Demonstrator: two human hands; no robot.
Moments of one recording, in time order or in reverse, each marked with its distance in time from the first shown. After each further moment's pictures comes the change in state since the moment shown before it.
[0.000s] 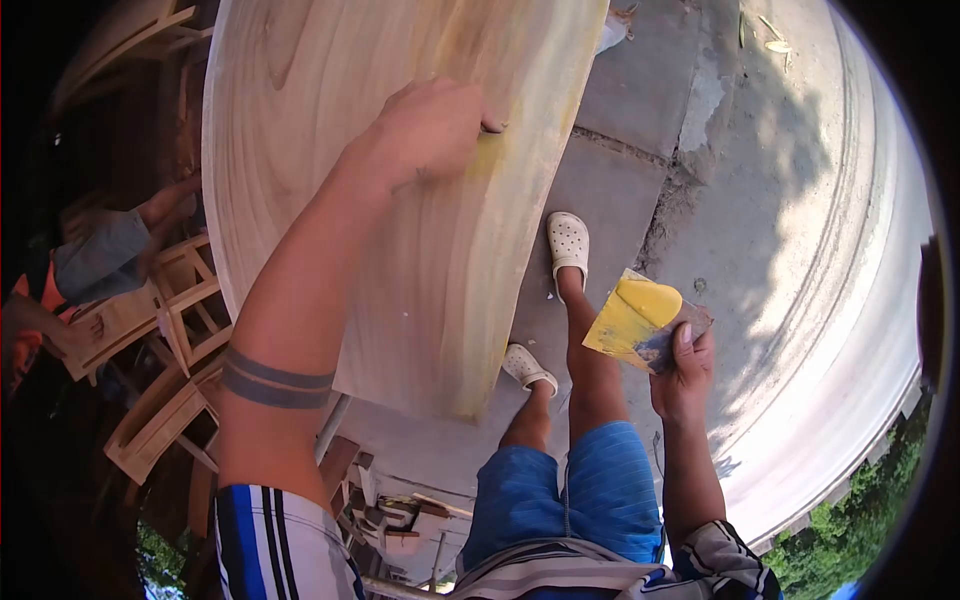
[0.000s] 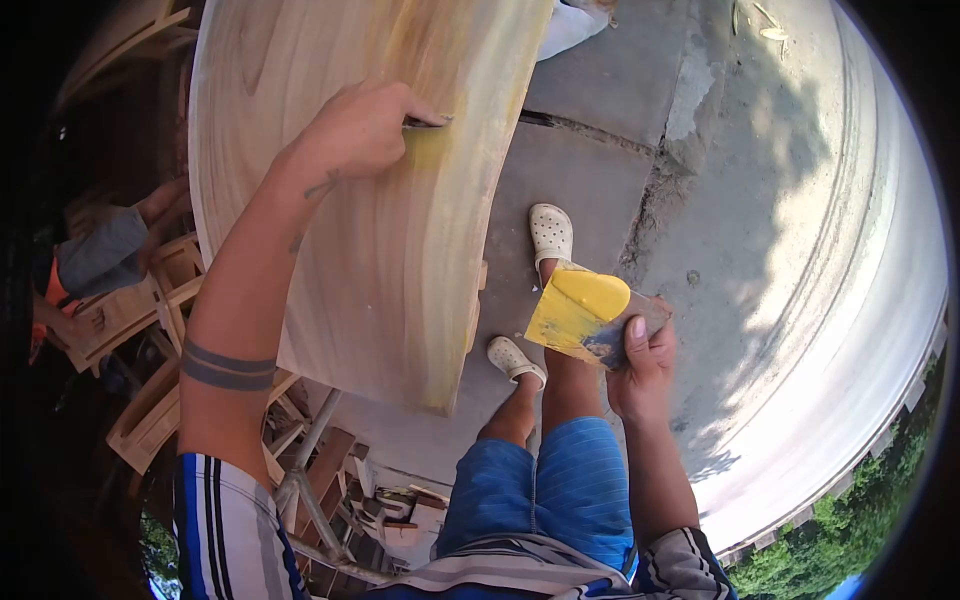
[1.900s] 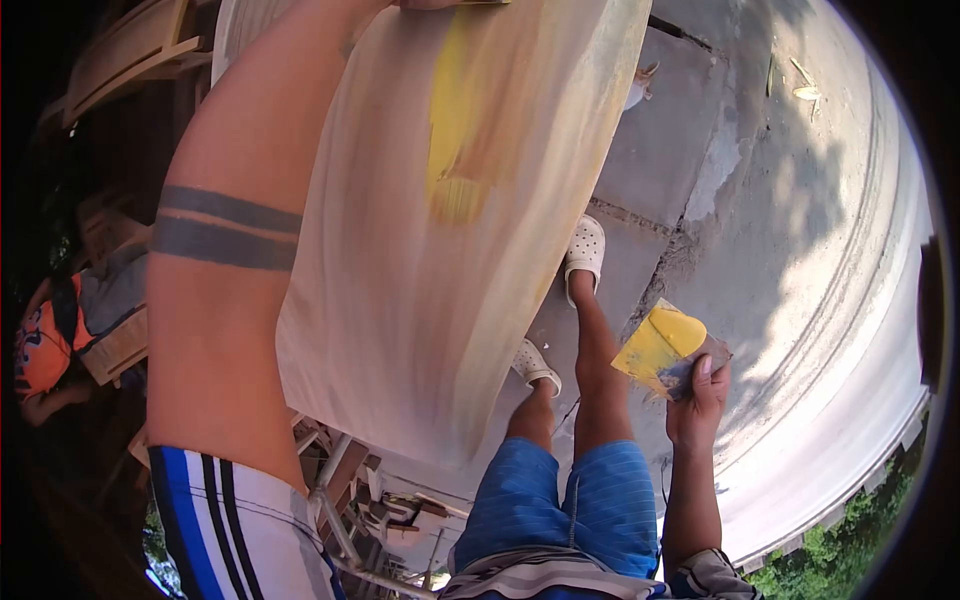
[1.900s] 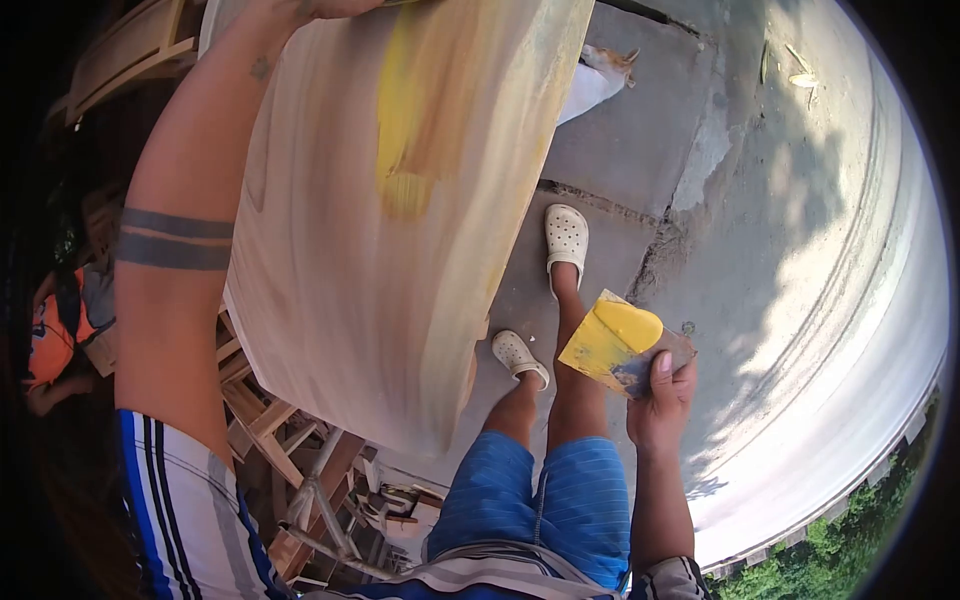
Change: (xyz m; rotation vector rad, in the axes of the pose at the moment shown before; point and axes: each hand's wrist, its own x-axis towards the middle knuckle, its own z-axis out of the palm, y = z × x) left_hand 0.265 -0.066 -0.187 -0.116 -0.079 0.137; right_hand 0.147 -0.108 0.000 -0.026 0.090 0.059
